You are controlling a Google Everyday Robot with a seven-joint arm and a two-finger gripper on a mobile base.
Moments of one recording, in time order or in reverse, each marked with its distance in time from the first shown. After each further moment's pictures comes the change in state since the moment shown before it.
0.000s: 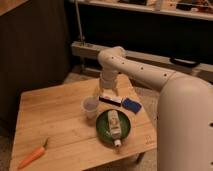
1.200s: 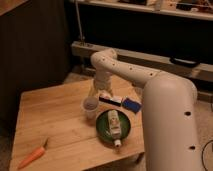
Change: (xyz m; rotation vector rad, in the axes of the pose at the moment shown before) arm 0.022 -0.022 0.032 -0.019 -0.042 0.009
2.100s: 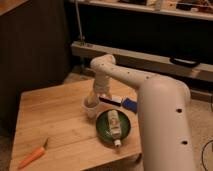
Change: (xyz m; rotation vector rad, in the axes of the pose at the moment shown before) arm 0.002 -0.002 0.035 0.010 -0.027 -0.030
